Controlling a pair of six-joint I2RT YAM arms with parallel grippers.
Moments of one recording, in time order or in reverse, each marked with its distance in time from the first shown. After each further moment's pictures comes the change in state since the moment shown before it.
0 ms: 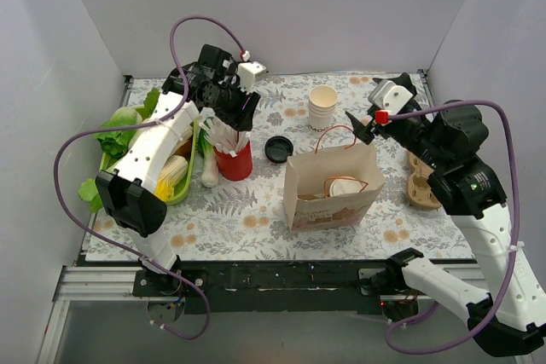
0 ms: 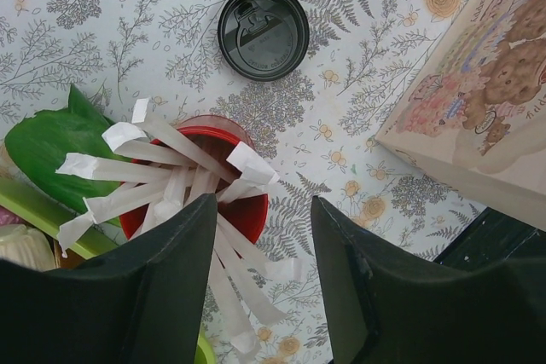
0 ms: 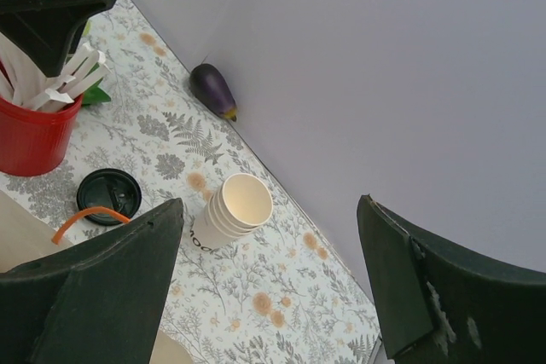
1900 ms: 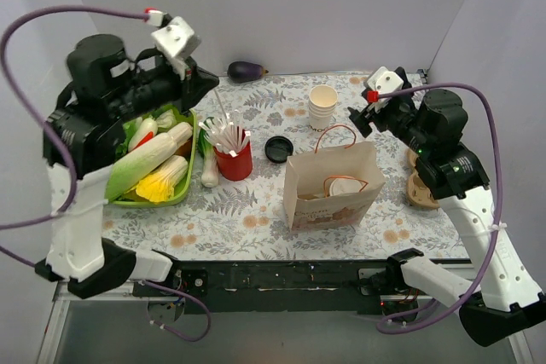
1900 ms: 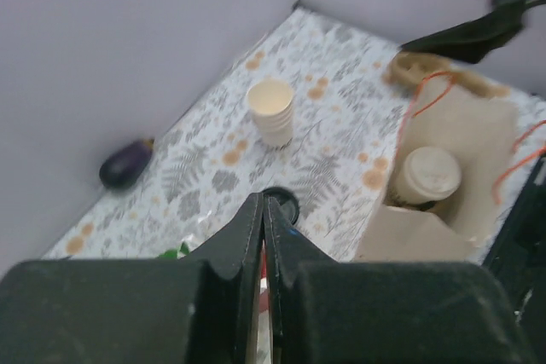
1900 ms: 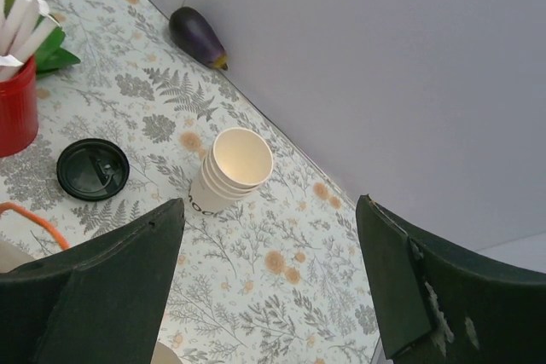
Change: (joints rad) left arm 0.000 -0.339 0.323 0.016 0.048 -0.014; right arm -0.079 0.066 -0.047 0.023 0.040 0.060
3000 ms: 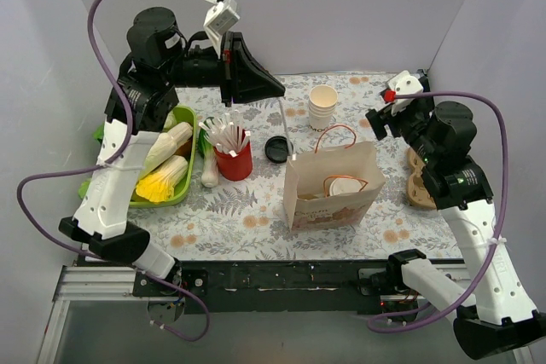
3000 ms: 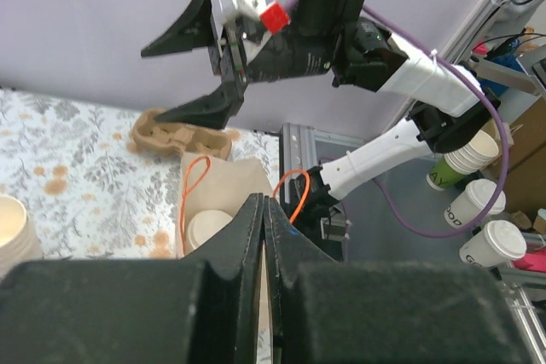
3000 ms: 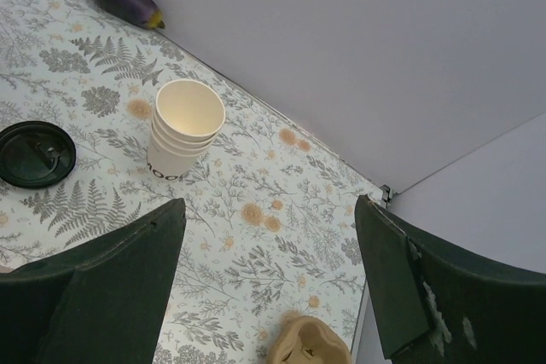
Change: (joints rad) left arm -0.071 0.104 -0.129 0.472 0.694 -0.464; right arm -0.113 -0.071 -0.108 0.024 0.122 0.066
